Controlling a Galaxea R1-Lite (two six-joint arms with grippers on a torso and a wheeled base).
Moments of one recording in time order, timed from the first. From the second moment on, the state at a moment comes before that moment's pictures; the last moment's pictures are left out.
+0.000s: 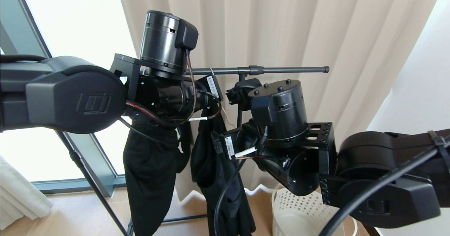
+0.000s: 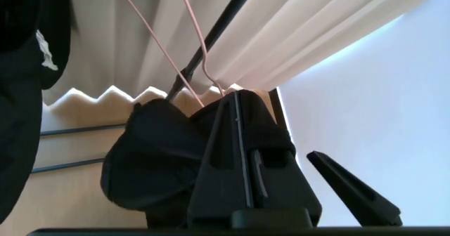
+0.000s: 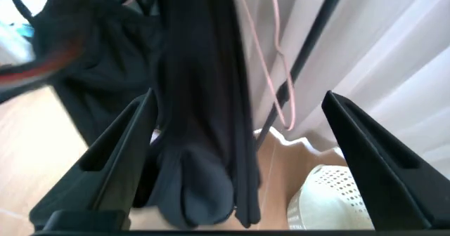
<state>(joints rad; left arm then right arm) -0.68 1.82 -1.47 0.09 0.30 -0.60 0.94 1.90 -1.24 -0.25 -0.56 0.20</state>
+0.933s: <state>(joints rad) -0.68 1.77 -1.43 0.09 0.31 -0.55 0.84 1.99 -1.20 -0.25 -0.56 0.20</state>
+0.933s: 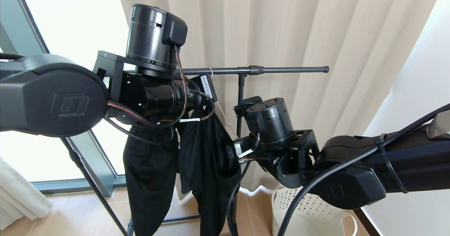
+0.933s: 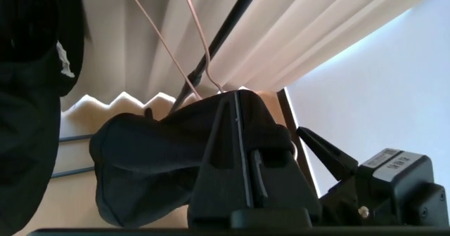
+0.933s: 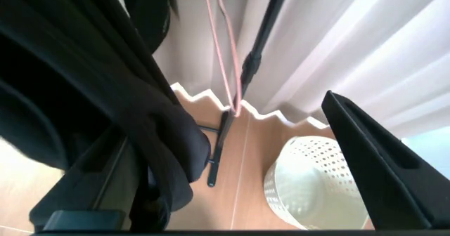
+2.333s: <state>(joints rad) -0.61 1.76 -1.19 0.04 0.02 -0.31 0.85 1.77 -1.22 -0.24 -0.65 0.01</state>
